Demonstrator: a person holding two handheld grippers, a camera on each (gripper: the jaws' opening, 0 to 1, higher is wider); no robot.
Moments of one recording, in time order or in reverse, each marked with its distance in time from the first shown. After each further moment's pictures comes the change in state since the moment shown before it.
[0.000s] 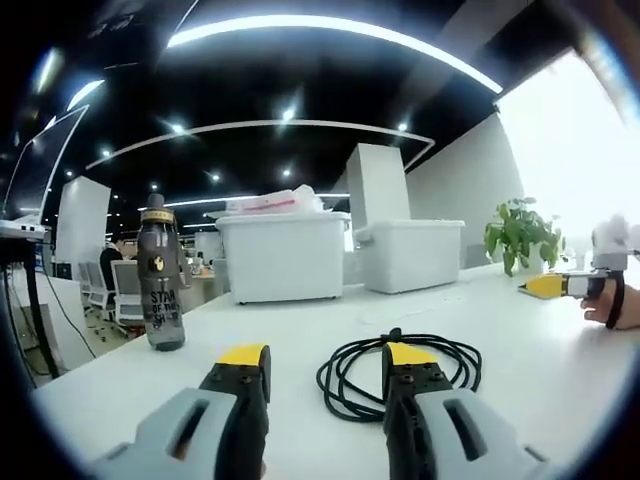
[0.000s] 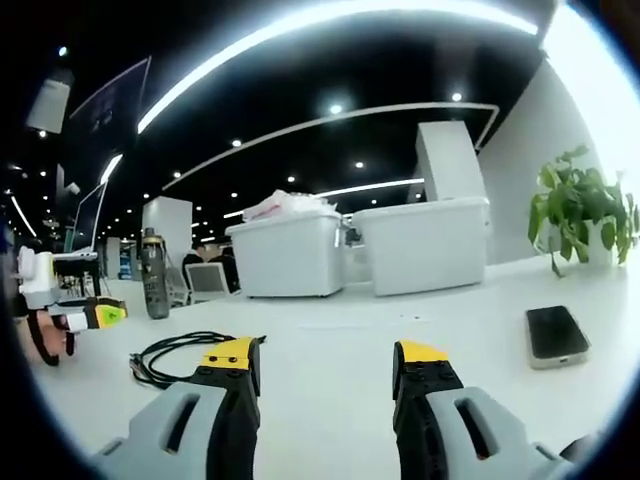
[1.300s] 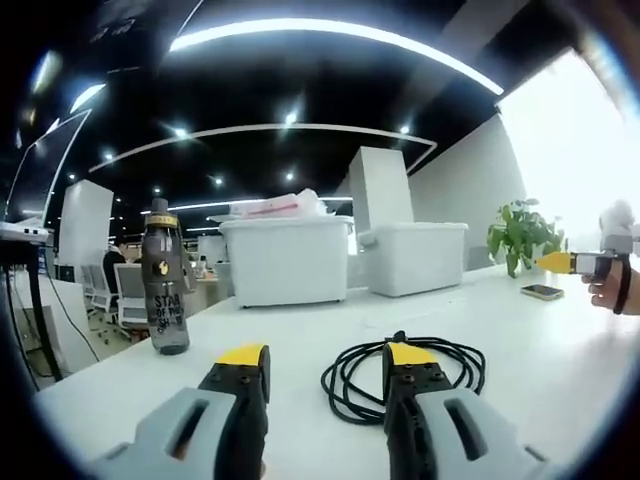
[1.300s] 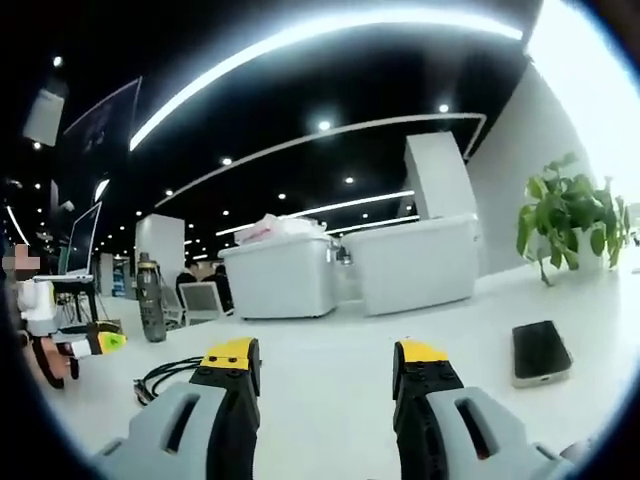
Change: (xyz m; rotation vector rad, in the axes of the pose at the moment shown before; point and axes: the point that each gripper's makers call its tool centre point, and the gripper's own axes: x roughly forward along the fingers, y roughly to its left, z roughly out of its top) left arm 0.000 0.004 0.002 0.013 -0.013 0.019; right arm -0.011 -0.011 0.032 -0.010 -0.072 -0.045
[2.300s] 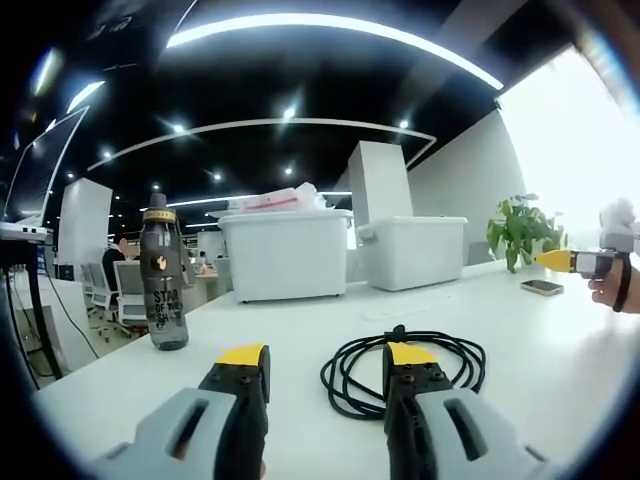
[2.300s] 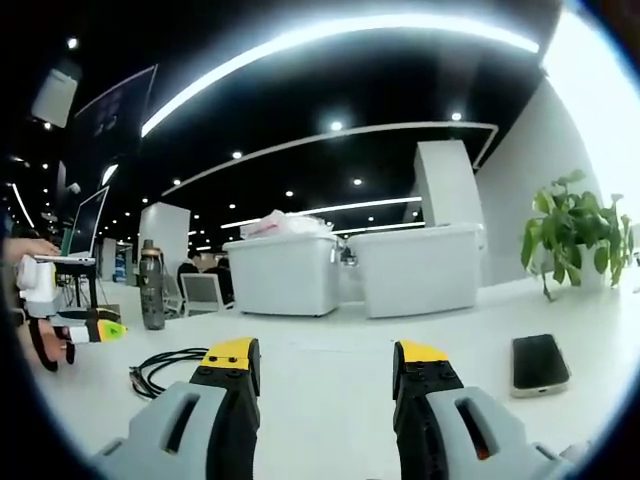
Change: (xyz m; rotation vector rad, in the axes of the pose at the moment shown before) left arm 0.000 -0.001 -0.003 -0.003 0.020 -0.007; right arm 0.000 0.008 -0.003 -0.025 0.002 0.025
